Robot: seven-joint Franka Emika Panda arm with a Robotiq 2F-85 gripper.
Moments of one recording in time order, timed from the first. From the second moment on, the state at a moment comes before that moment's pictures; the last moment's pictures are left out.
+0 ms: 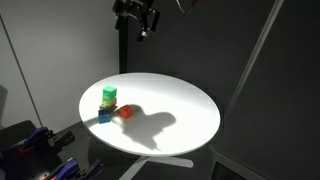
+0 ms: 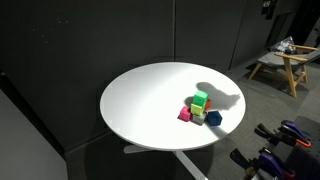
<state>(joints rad) -0.08 -0.09 -0.28 -1.79 0.12 1.40 -0.49</state>
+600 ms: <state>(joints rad) -0.07 -0.10 -0.16 -1.89 0.05 1.57 -0.49</state>
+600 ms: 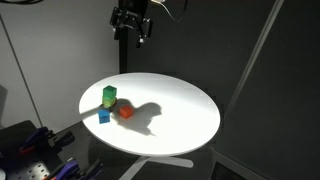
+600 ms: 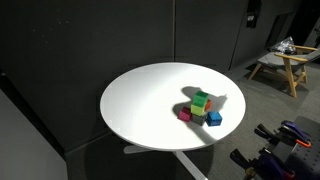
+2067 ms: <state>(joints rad) 0.05 -0.07 0.05 -2.22 -0.09 2.06 -0.24</state>
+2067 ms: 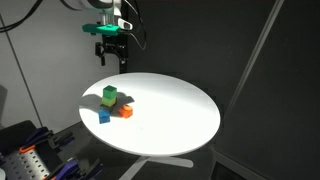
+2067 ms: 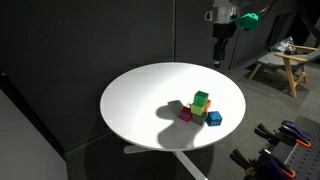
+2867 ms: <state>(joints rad) 0.09 0.04 0.10 -2.23 -0.09 2.20 -0.14</state>
